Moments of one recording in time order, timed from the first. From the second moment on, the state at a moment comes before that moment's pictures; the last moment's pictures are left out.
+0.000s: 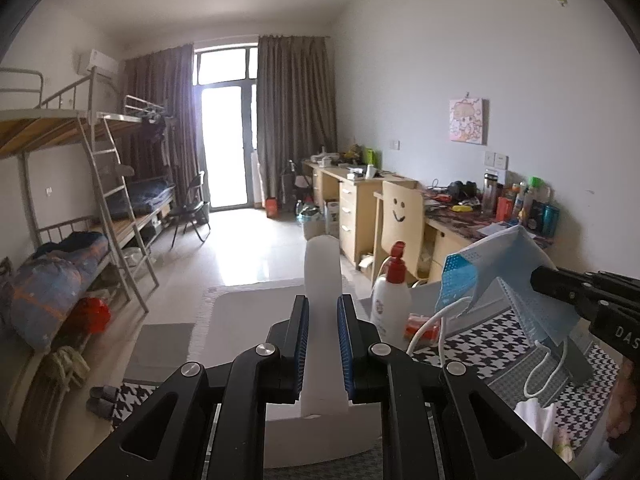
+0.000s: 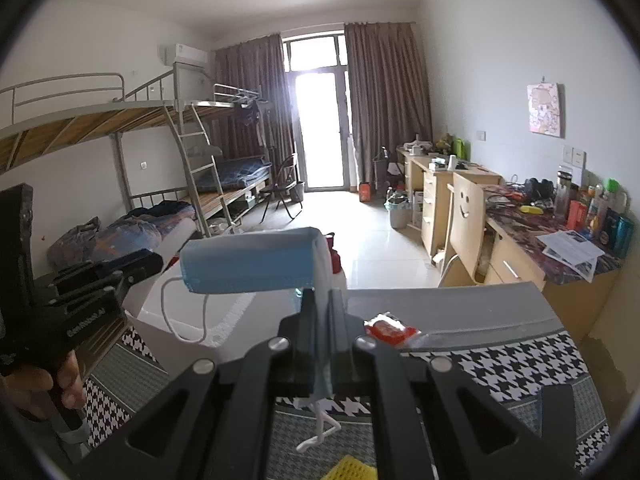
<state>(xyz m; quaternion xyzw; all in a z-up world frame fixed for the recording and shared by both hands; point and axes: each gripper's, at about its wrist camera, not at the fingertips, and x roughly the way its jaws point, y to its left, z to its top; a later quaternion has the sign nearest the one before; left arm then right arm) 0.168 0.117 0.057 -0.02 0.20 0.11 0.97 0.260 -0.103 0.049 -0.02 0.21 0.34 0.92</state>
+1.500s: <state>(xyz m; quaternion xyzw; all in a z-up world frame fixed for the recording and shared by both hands) 0.182 0.192 0.038 -0.07 0.24 0.18 0.95 0.282 -0.047 0.055 -0.04 0.23 0.36 0.90</state>
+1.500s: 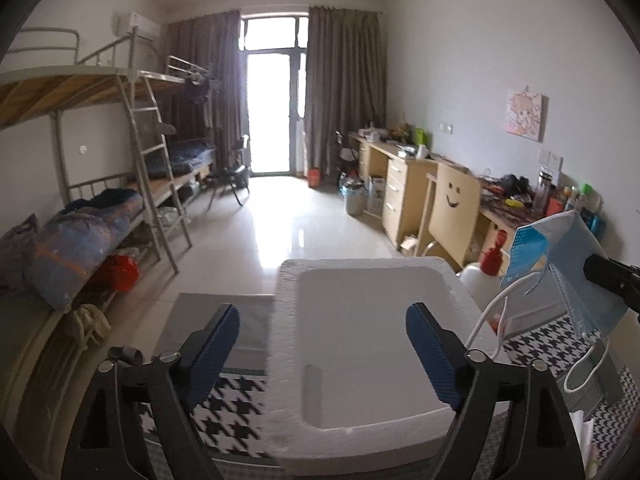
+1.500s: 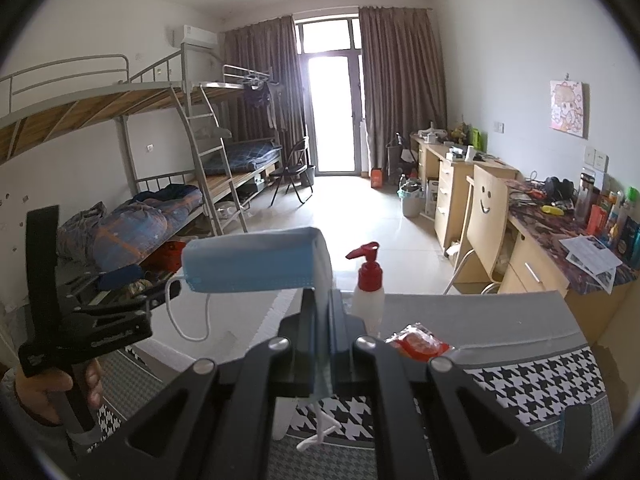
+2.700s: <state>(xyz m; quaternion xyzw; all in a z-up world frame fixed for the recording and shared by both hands) 0.126 0.220 0.032 -0.08 0.21 0.24 0.94 0.279 0.037 0.048 -0.09 0.27 0.40 0.87</state>
